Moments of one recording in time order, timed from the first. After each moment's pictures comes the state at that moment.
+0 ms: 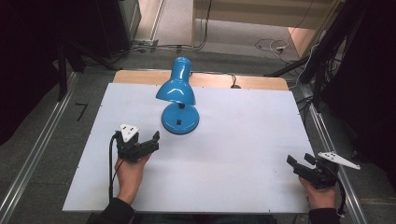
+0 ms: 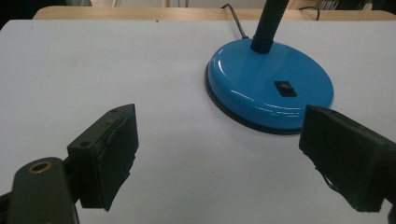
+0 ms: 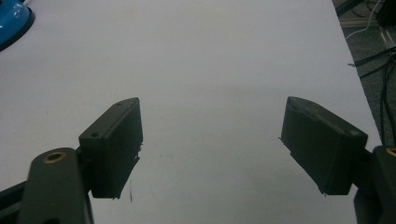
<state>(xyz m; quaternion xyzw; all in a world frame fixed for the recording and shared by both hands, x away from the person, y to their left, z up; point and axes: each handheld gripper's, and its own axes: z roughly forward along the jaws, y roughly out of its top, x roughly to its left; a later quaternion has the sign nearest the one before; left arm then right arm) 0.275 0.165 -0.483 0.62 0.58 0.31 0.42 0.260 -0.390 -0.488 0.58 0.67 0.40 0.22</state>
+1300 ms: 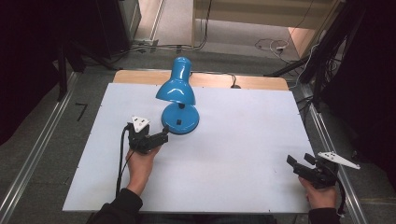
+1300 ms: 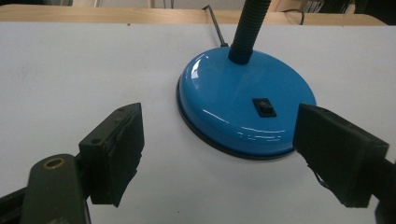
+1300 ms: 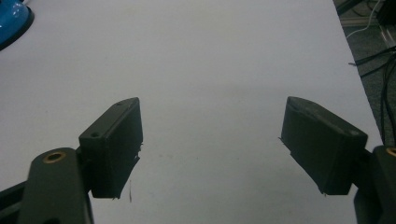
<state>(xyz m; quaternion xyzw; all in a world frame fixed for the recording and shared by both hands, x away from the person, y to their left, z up) 0.305 0.143 -0.483 0.63 0.57 0.28 0.44 0.261 -0.390 -0.489 0.58 0.67 0.40 0.22</state>
